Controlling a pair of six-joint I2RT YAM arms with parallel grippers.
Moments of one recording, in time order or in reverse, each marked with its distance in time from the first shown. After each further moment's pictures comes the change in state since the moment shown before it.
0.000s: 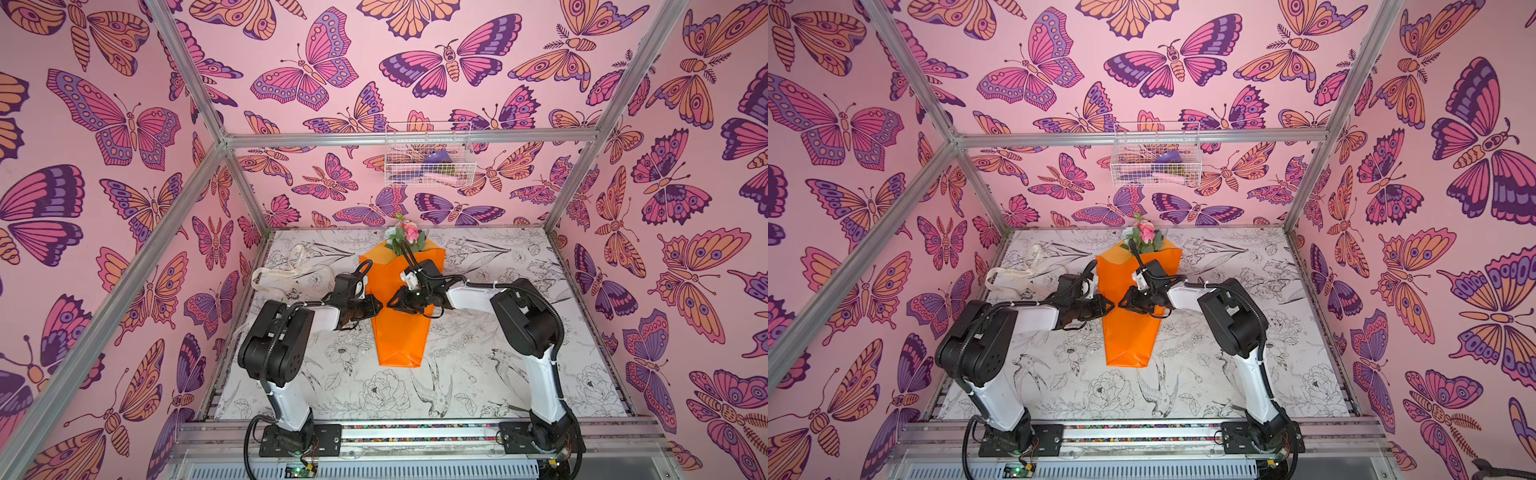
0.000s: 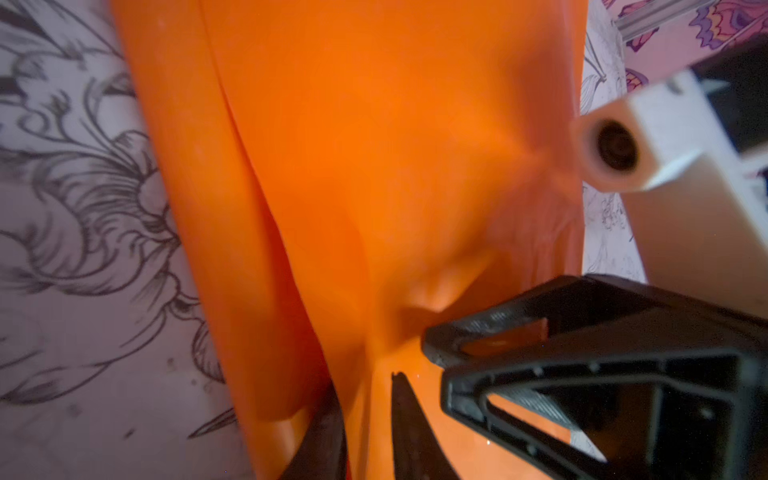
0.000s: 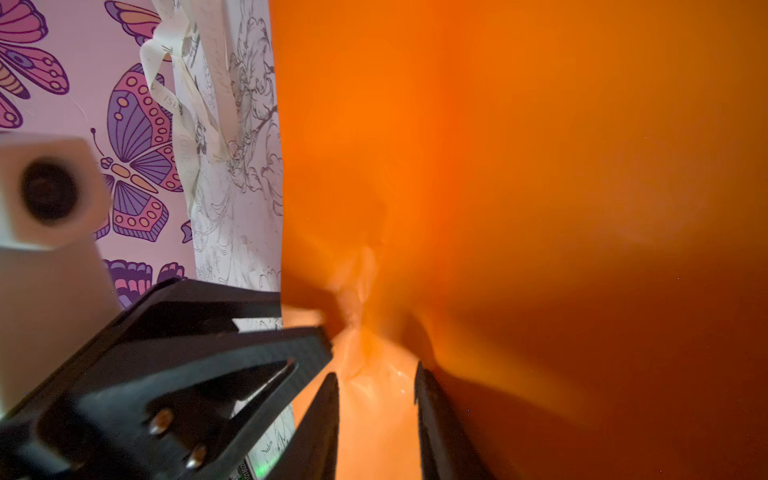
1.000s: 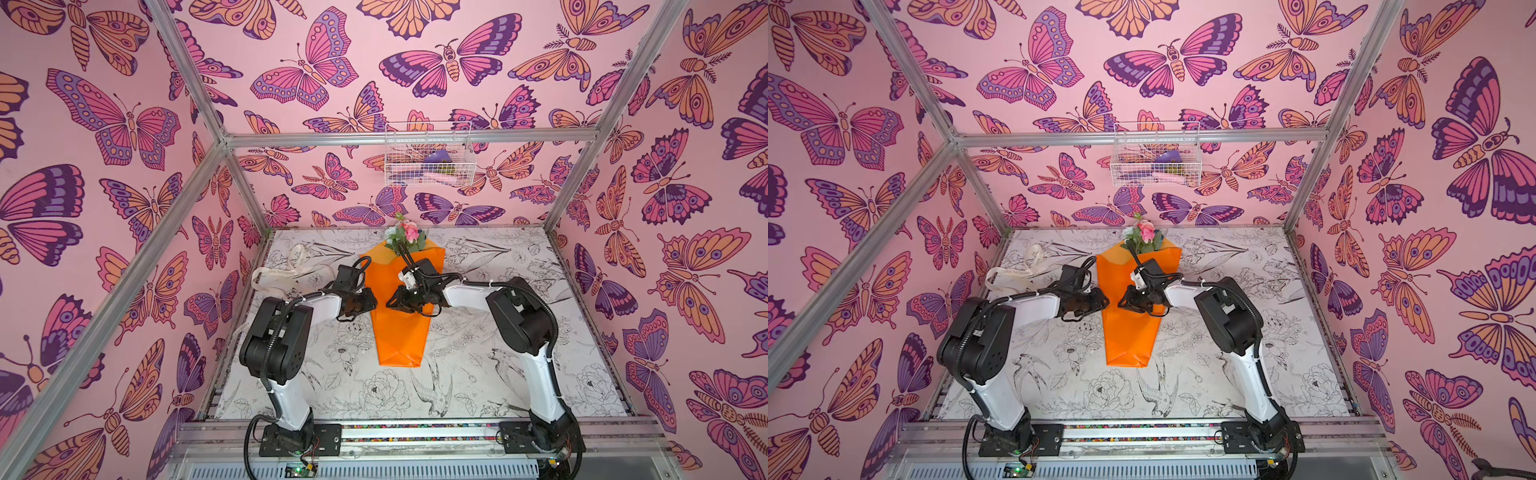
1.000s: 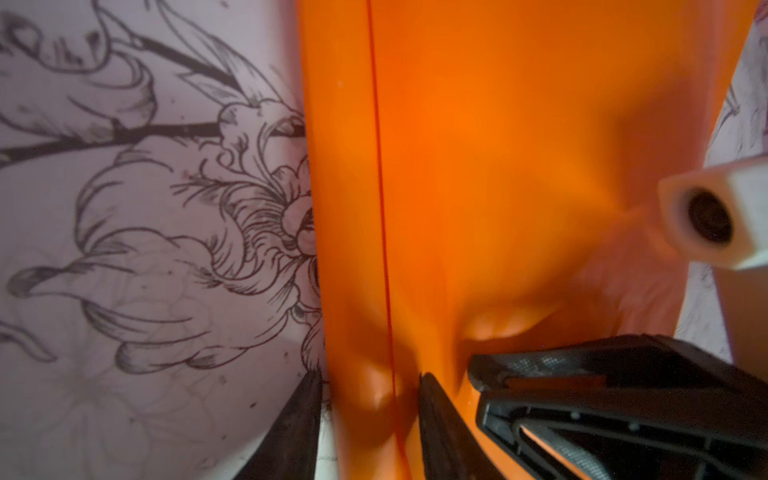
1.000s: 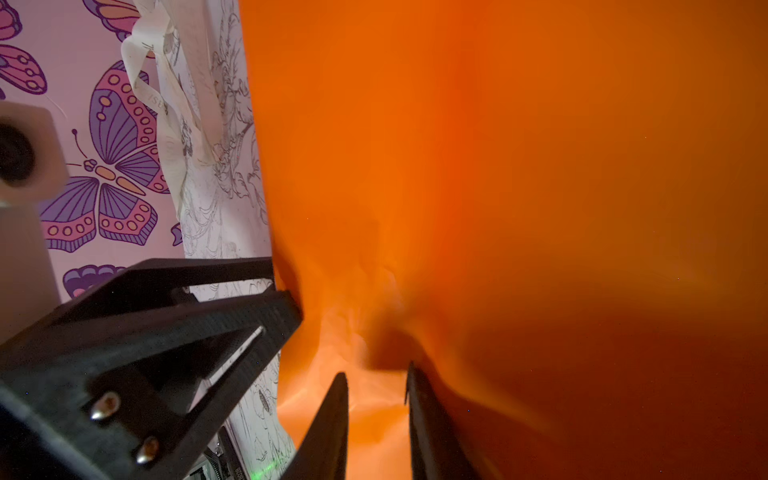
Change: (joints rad) left arm 0.000 0.055 0.163 -0.266 -0.151 -0.008; right arm 0.005 0.026 0.045 -0.046 0.001 -0.008
